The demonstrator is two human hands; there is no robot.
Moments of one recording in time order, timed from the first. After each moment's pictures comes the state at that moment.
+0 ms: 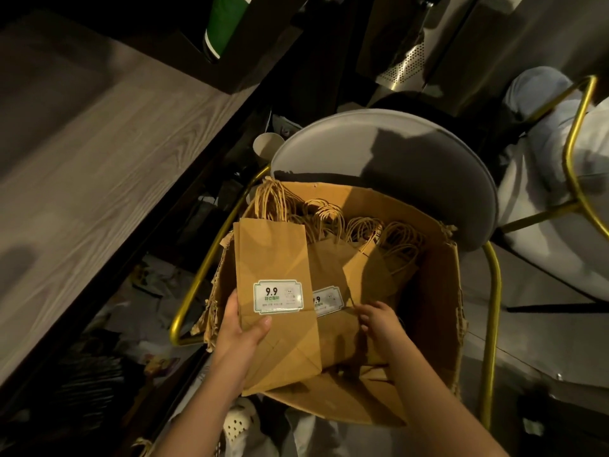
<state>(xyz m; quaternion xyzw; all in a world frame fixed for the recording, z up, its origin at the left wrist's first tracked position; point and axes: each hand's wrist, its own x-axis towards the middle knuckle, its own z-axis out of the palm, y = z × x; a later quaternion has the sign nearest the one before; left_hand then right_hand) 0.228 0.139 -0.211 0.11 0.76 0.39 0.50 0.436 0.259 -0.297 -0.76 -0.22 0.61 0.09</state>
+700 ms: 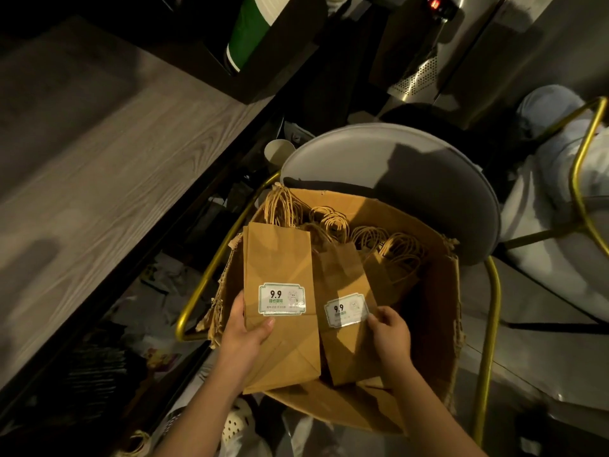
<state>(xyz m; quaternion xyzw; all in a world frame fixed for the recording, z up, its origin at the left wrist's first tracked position) 0.229 0.140 -0.207 0.11 0.76 0.40 0.50 0.441 0.243 -0.270 -0.77 -0.41 0.47 0.09</state>
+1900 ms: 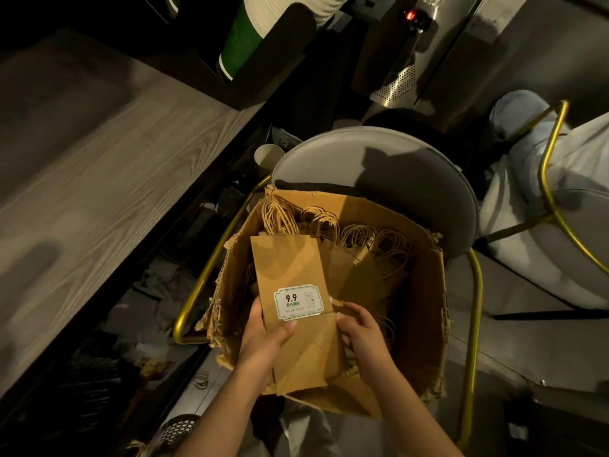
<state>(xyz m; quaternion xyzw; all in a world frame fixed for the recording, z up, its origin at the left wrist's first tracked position) 0.256 0.148 -0.205 0.08 0.74 0.40 0.54 0.417 0.216 -0.237 -0.66 -0.30 0.66 0.18</state>
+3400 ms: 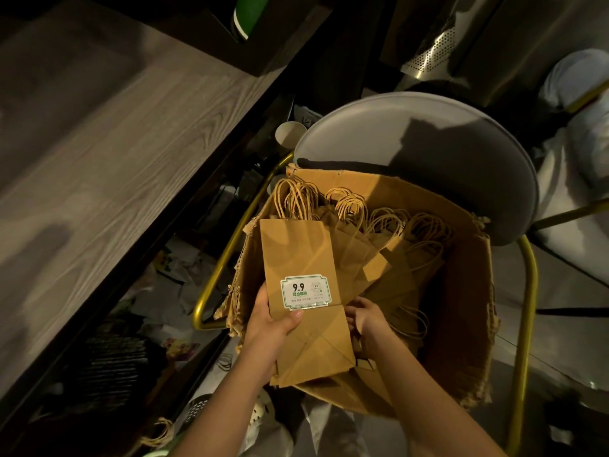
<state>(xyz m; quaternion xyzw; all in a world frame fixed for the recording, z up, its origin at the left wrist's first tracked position) 0.234 0.139 -0.224 0.07 0.75 0.39 0.52 0.381 0.238 -0.316 -0.74 -0.16 0.65 0.08</state>
